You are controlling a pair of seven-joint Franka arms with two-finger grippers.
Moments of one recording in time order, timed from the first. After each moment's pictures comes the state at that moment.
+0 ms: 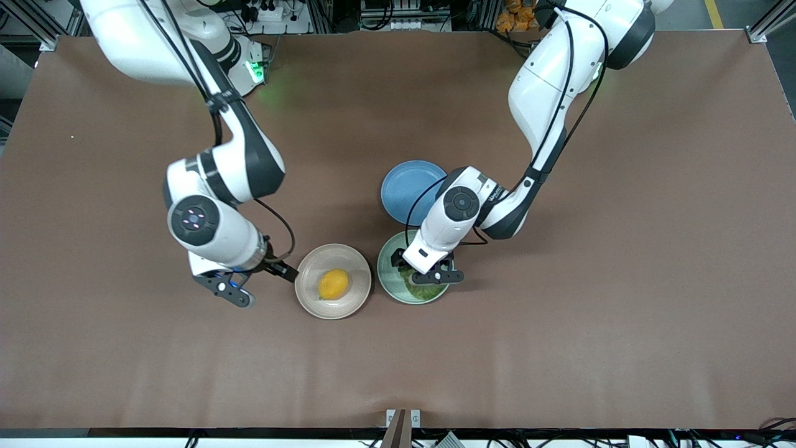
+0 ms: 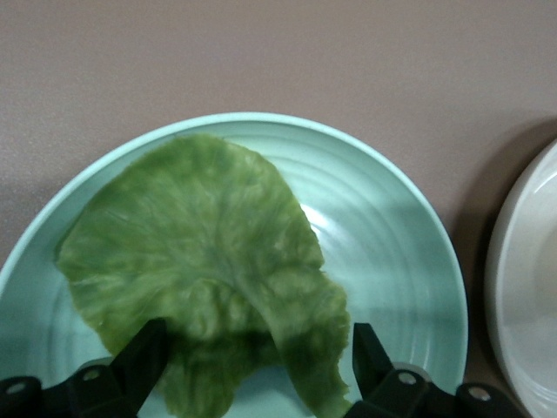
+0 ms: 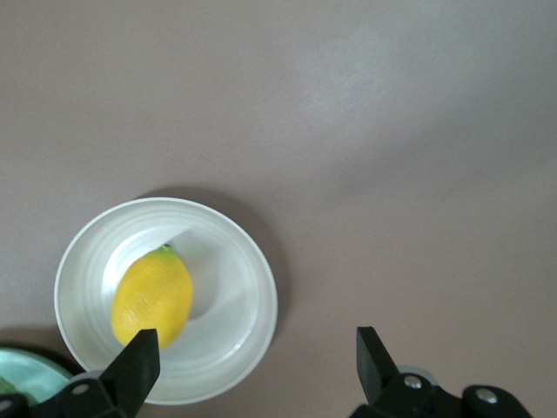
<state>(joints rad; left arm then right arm) -0.54 0.92 -0.16 -1.42 0.01 2.58 -0.72 0.31 0.59 0.07 -1.43 -0.03 1.97 0.90</state>
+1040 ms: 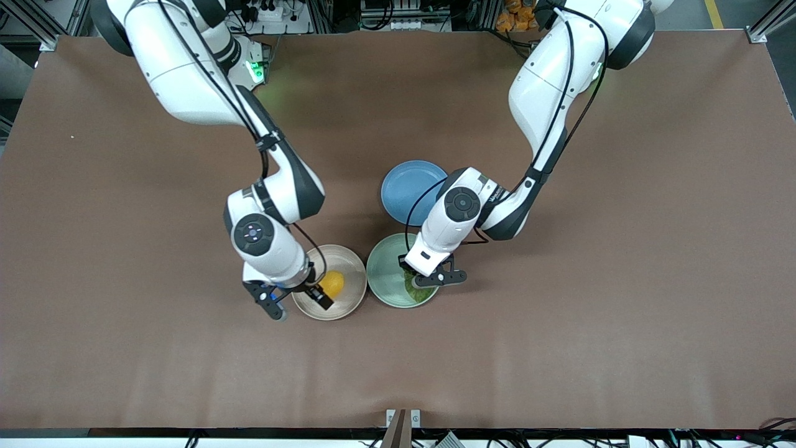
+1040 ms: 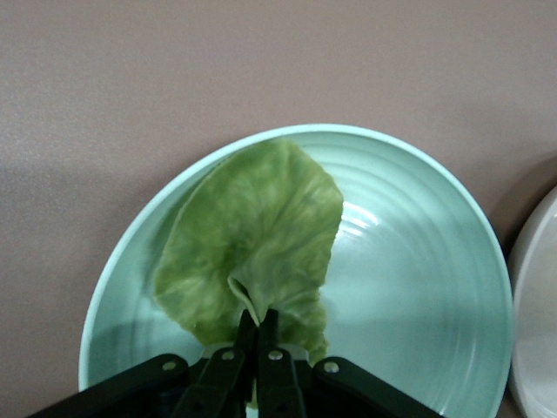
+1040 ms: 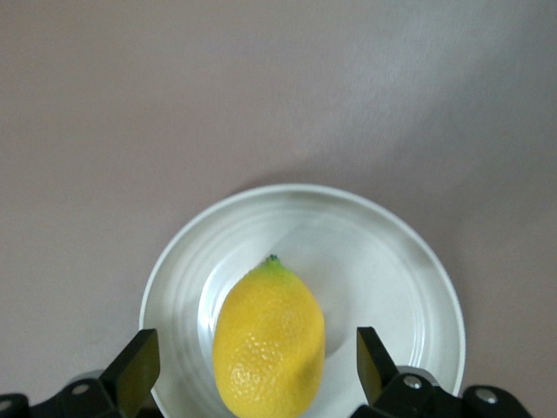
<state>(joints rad) -0.54 0.92 -0.15 -1.41 0.01 2.58 -0.78 0.38 0.78 0.07 -1.39 -0.03 2.29 1.23</state>
